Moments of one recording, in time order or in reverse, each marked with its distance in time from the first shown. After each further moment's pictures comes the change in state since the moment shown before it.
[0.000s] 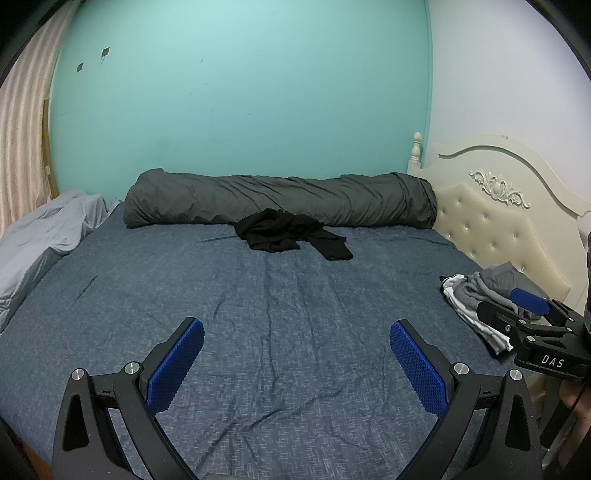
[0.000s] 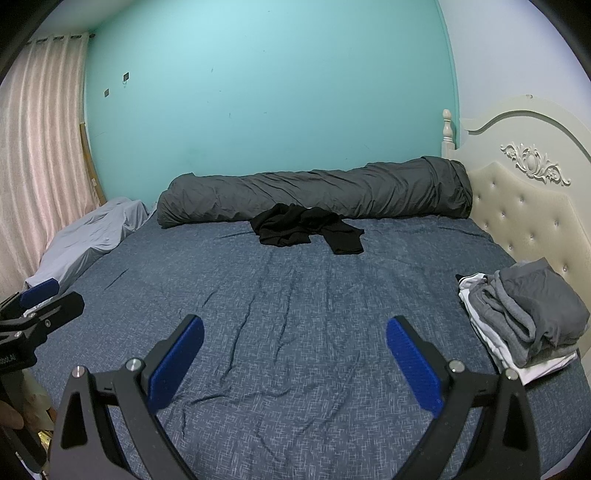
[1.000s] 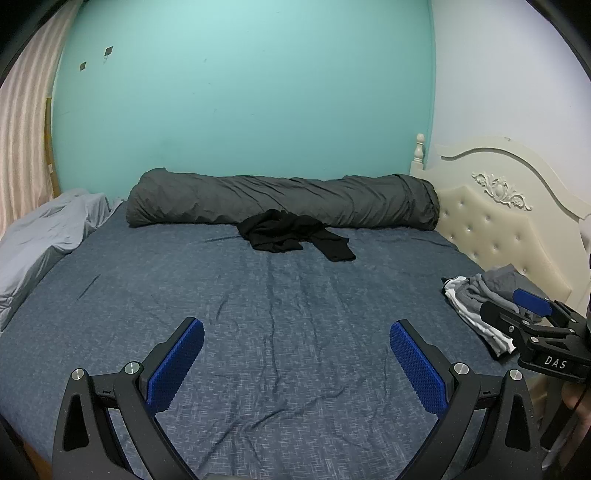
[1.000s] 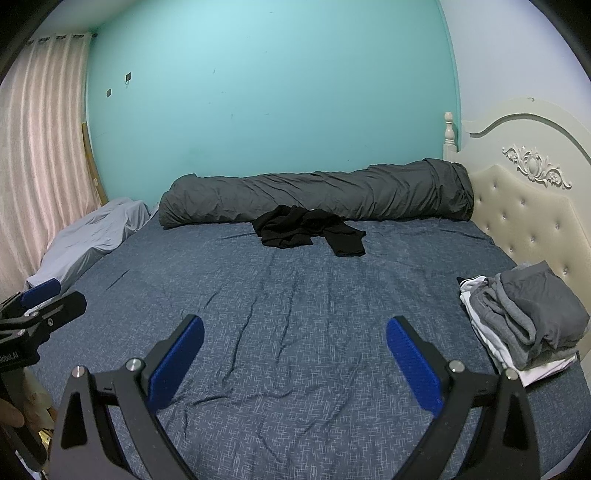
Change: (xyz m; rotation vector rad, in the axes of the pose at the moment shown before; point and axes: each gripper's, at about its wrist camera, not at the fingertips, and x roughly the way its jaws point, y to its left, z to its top) left arm -0.004 0.006 0.001 -0.009 -0.005 0.017; right arm -0.001 0.003 0.002 -0.005 -0.007 0.005
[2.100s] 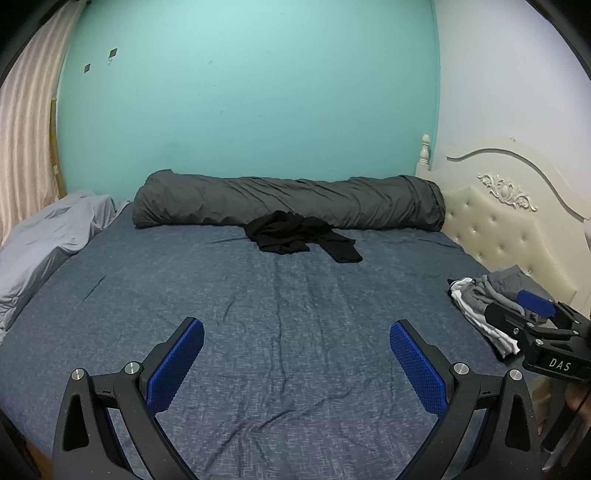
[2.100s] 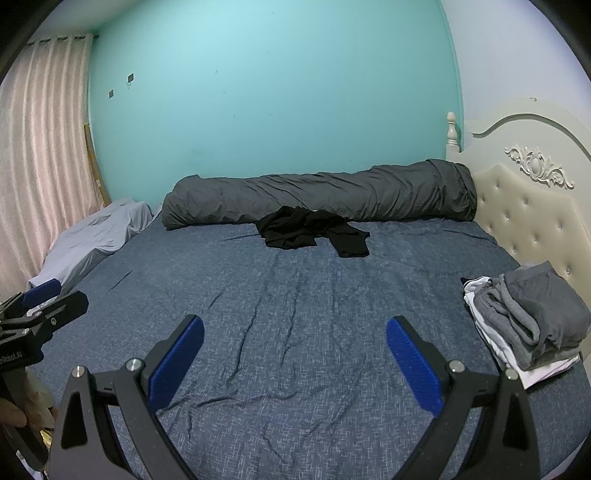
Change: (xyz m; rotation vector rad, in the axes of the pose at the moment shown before) left arm -0.004 0.007 0.005 -0.005 -0.002 0.034; right arm 0.002 0.005 -0.001 0.000 -0.007 0.015
